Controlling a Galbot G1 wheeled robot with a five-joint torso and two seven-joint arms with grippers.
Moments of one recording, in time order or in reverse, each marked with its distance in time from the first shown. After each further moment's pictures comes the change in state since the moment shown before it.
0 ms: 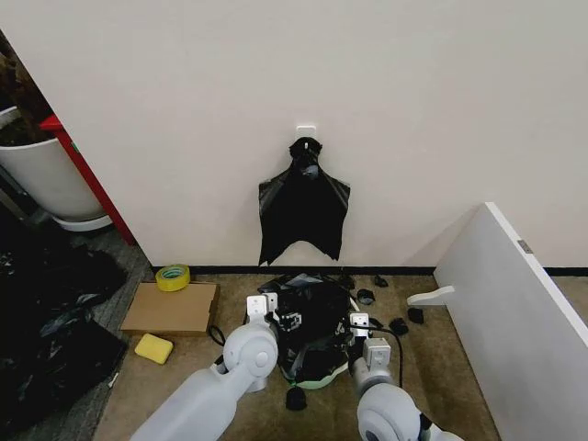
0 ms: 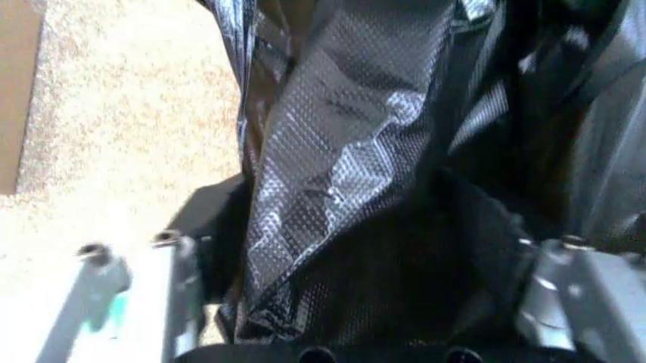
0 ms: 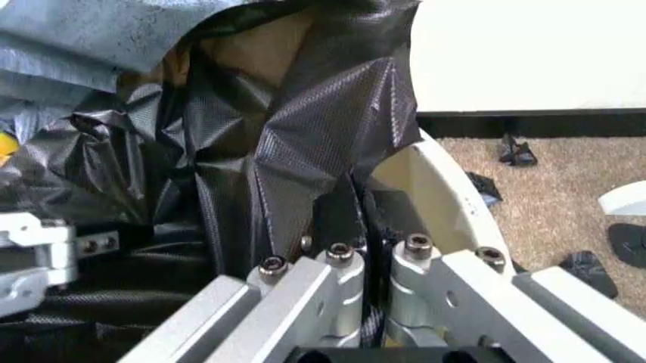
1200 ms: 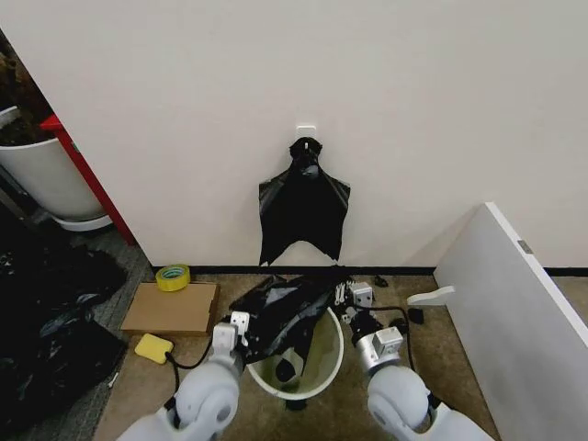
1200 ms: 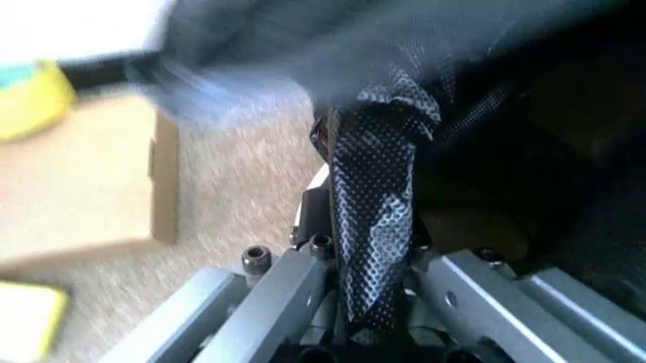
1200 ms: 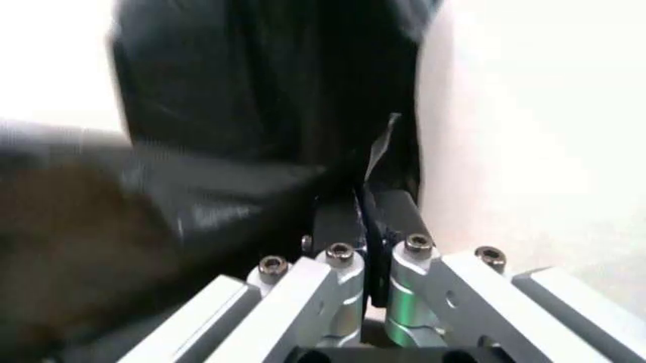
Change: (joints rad) left arm 0.331 0.245 -0.128 -0.247 0.463 -0.136 0.286; right arm 0.097 -0.045 0.047 -0.081 -0.233 0.302 -0.240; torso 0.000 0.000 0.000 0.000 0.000
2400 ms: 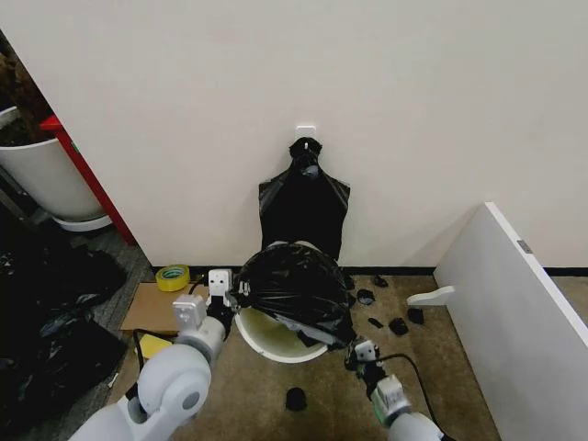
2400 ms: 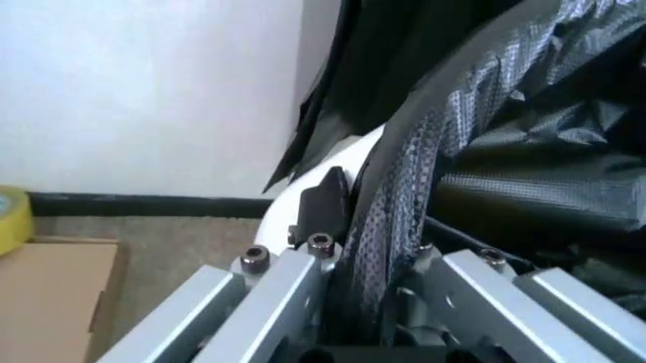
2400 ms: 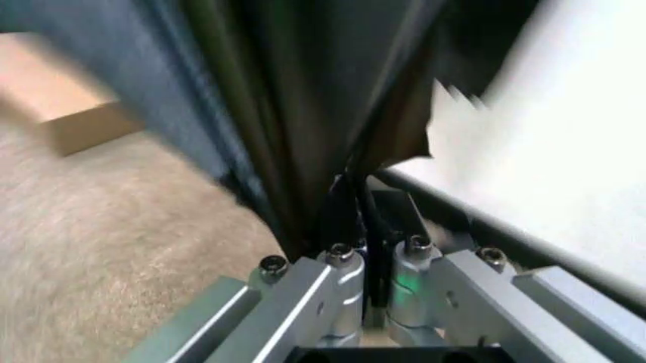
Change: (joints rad) left arm -0.084 0.012 -0.165 -0.150 -0.281 -0.134 0.033; right arm -0.100 -0.084 -0.051 -0.343 -0.288 0.313 -0.234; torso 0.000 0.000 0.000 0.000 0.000
